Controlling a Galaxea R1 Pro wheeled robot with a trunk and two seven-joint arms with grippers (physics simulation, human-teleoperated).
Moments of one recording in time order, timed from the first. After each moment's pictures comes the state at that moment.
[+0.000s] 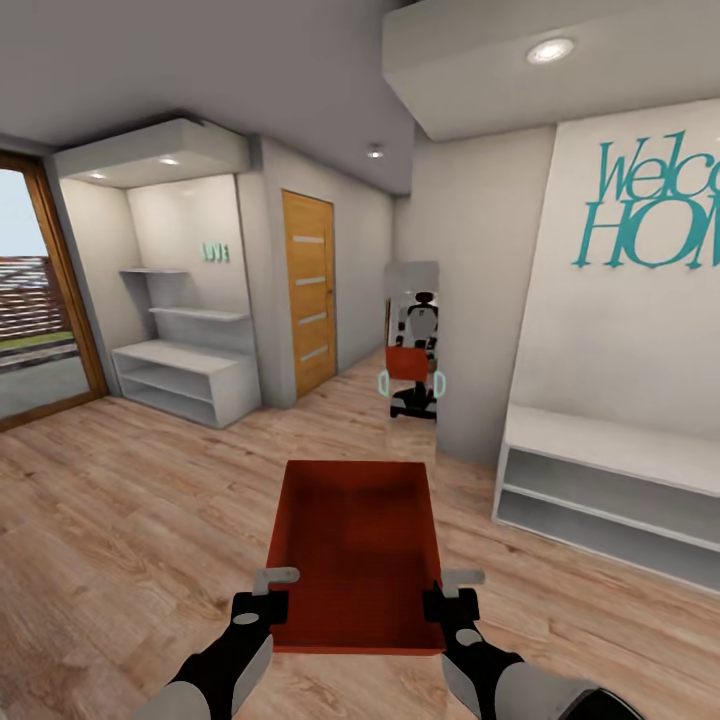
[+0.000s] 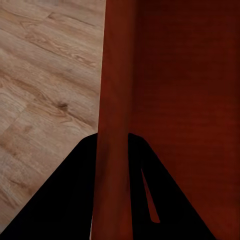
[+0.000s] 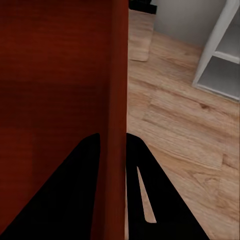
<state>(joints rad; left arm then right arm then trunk) -0.56 -0.10 -0.14 -0.35 0.09 0.04 0.27 -0.69 0.14 0.48 0.00 -0.35 -0.35 -0.25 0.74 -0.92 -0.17</state>
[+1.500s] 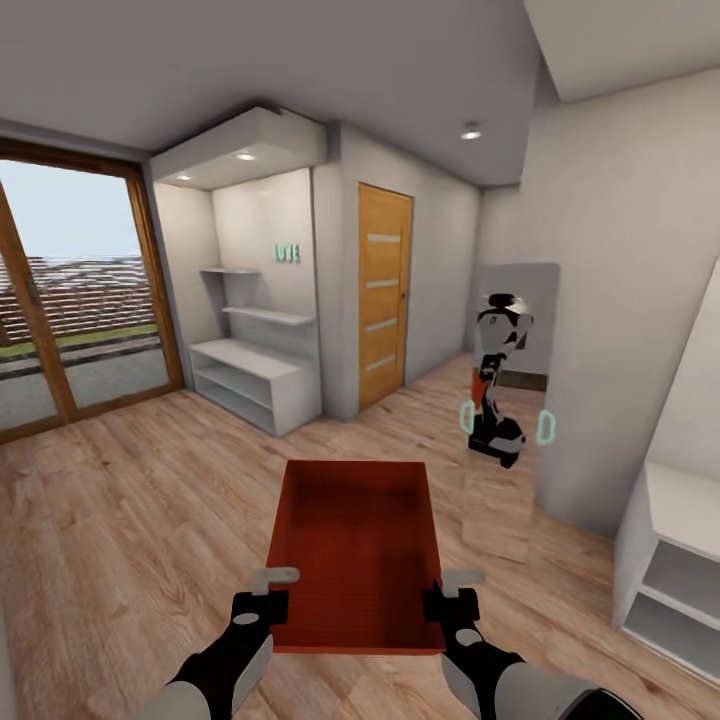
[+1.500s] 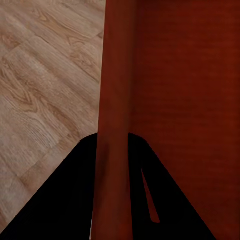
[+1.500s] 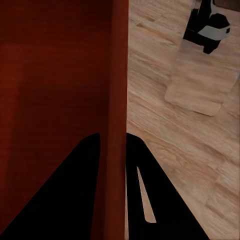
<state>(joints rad) -0.56 -0.10 -0.14 -0.35 0.09 0.04 0.27 -0.69 0.14 0.48 0.00 -0.35 -0.35 -0.25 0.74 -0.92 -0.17</state>
